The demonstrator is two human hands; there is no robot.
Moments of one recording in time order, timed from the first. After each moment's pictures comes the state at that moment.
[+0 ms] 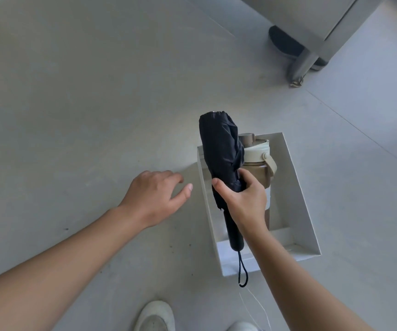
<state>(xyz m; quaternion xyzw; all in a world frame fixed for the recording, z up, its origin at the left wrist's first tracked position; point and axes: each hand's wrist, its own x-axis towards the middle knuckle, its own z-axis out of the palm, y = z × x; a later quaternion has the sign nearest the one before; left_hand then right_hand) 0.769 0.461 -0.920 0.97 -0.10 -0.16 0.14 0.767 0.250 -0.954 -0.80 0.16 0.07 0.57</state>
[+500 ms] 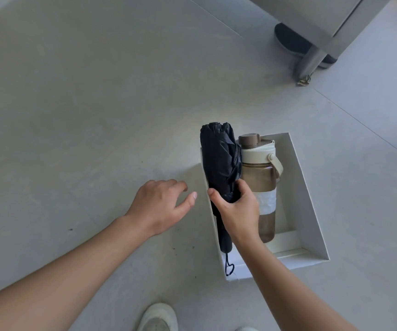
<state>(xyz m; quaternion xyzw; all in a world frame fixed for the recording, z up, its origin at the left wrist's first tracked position) 0.759 0.453 -0.931 0.97 -0.08 -0.18 0.13 0.750 0.262 -0.980 -0.80 0.18 0.11 0.56</state>
